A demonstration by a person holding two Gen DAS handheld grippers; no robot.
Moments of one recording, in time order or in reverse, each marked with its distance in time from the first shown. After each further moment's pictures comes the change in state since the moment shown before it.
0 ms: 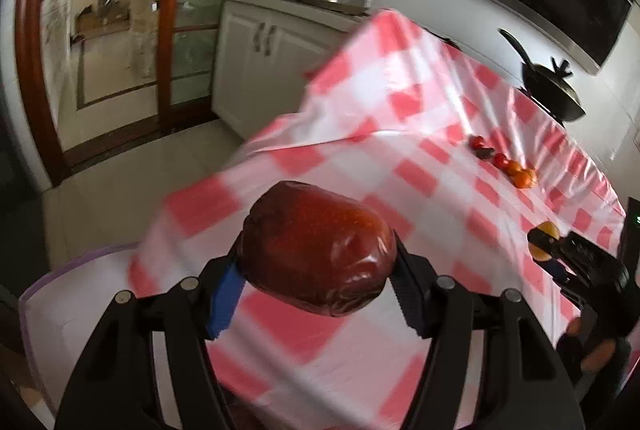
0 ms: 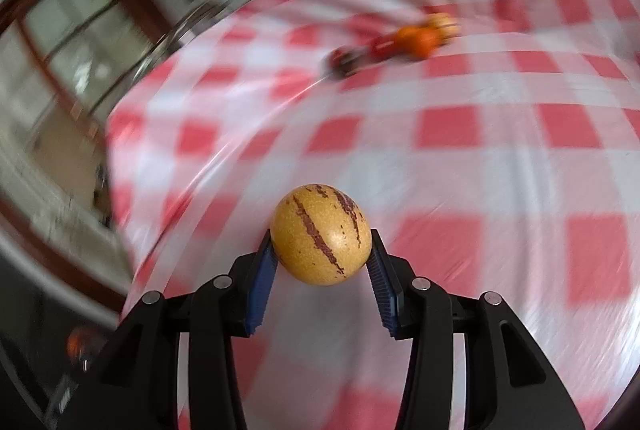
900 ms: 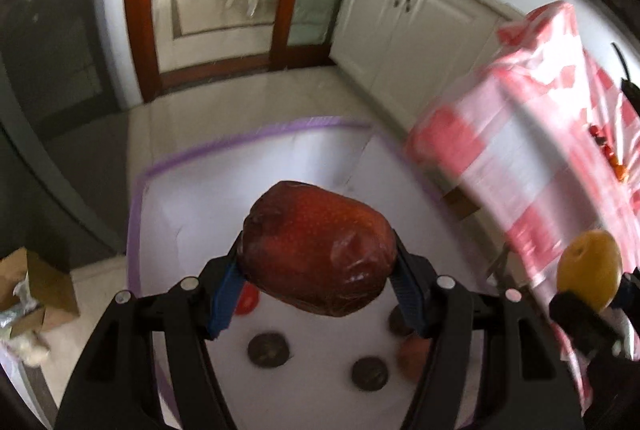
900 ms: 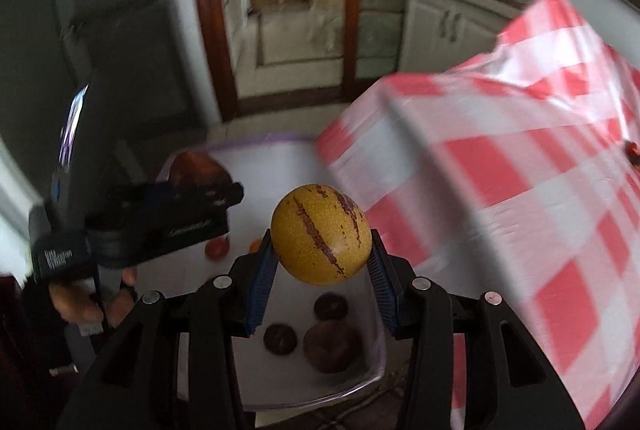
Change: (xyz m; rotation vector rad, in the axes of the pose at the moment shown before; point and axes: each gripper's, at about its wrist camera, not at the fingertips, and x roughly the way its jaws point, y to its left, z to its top) left arm -0.034 0.199 -0.115 -0.199 0.141 0.282; right arm -0.017 0.236 -0.258 -0.955 0.241 0.284
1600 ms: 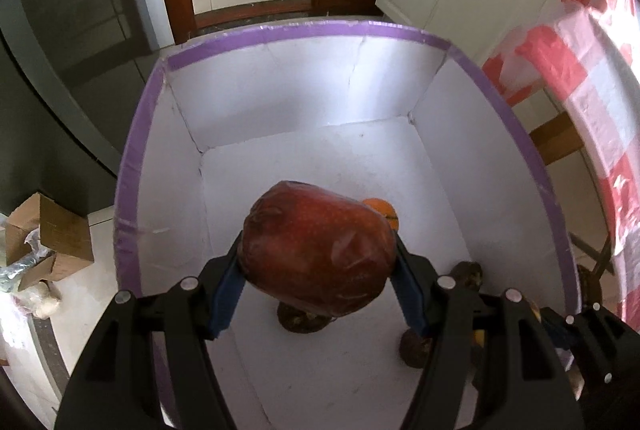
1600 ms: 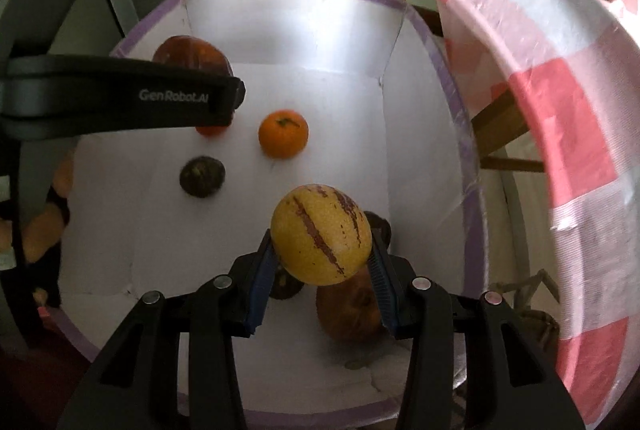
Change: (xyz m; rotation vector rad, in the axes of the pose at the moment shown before) left arm 0.043 0.024 -0.033 -0.072 0.176 0.122; right arm 0.098 0.033 -0.055 -0.205 0.310 0.013
